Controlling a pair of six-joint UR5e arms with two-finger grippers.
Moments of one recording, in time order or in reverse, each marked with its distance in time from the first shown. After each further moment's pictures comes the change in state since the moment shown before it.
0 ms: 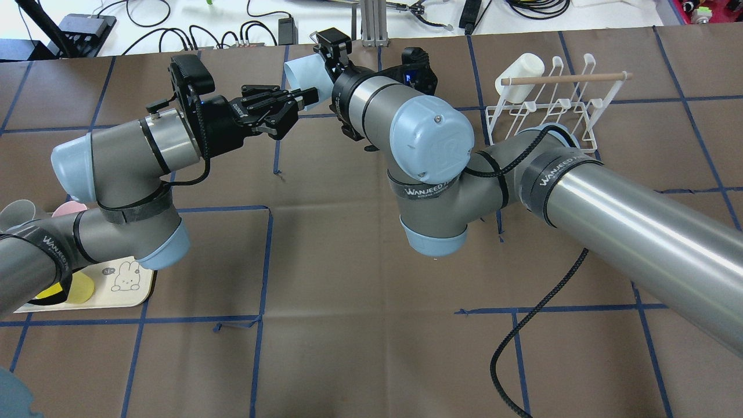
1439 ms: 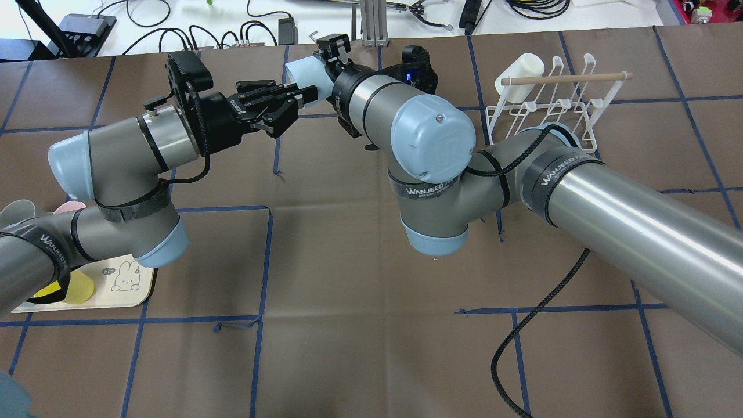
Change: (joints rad) left arm 0.001 0.004 0.008 0.001 0.017 -0.001; right arm -0.001 -0.004 -0.001 -0.001 0.003 -0.002
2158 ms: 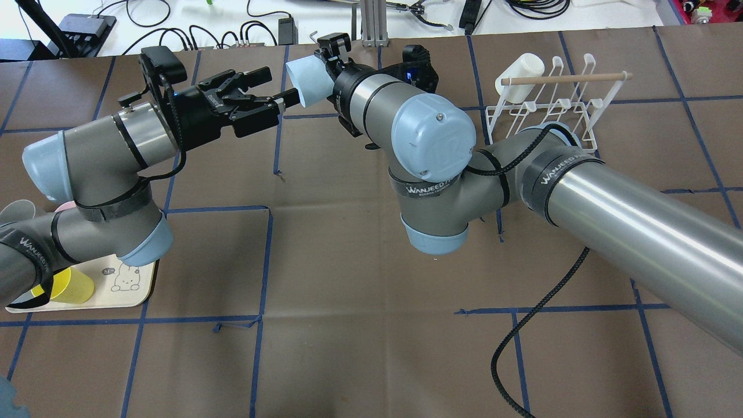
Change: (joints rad) left arm 0.086 0.016 -0.003 0.007 -0.007 -0.039; right arm -0.008 0.006 -0.005 -0.004 0.003 -0.006
